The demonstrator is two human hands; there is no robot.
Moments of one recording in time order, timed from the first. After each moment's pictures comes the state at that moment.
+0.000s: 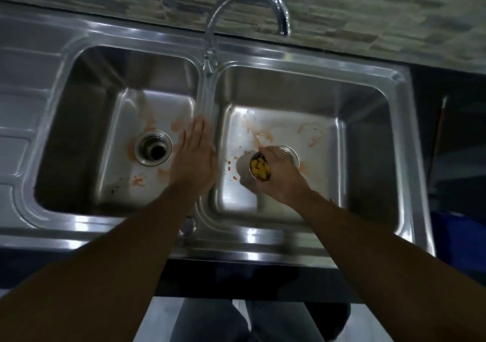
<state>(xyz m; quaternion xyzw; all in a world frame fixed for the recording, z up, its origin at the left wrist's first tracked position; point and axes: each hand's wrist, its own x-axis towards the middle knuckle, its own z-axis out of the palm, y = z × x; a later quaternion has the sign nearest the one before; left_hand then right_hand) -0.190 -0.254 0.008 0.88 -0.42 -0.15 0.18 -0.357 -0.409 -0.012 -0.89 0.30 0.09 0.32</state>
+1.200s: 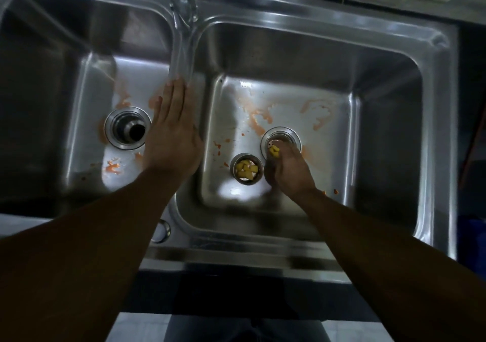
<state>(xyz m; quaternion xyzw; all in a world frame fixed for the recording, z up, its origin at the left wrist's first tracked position) -0.180 -0.281 -0.010 0.89 -0.42 -0.10 0.15 -0.389 -0.441 -0.093 -0.86 0.38 0.05 0.33</state>
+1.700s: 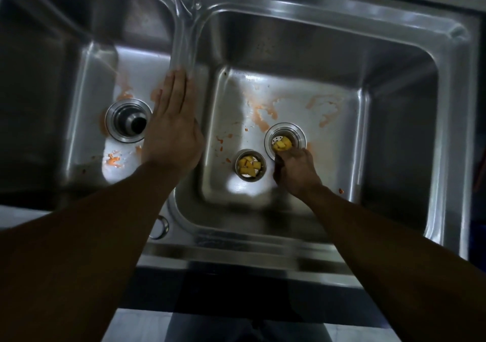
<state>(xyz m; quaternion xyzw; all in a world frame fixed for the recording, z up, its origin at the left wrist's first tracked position) -0.178 -0.280 -0.019 0.89 -0.43 -0.08 0.15 -0.400 -0.456 -0.117 -0.91 0.30 0.16 0.21</state>
